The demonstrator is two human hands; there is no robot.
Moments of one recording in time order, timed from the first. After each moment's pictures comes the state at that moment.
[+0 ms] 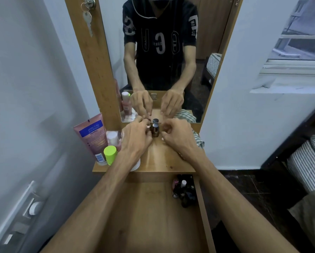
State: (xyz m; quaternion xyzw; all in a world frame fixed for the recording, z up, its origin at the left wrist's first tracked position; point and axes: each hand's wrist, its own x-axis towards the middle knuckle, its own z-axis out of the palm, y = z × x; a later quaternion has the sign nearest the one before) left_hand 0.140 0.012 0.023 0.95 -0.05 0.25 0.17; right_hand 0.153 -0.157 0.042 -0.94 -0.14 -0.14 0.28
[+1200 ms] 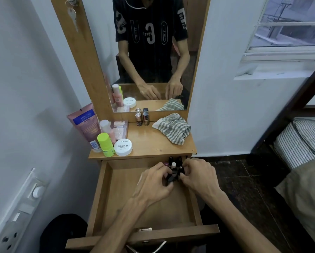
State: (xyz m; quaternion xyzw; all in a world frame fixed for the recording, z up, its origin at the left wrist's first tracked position) left_hand -0.014 -0.067 -0.057 0.94 -0.16 0.08 0.28; right_hand 0.000 -0.251 -0.023 -0.98 -0.06 -0.04 0.16
